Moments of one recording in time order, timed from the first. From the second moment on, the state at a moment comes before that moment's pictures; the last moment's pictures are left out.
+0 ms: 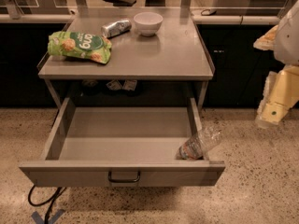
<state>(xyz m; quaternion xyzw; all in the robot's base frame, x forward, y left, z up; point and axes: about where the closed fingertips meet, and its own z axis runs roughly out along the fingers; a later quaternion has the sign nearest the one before) 0.438 -0.216 0.977 -0.60 0.78 -0.04 0.16</state>
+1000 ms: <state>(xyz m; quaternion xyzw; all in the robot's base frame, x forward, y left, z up) 0.450 -0.216 0.951 -0.61 0.78 -0.01 0.14</state>
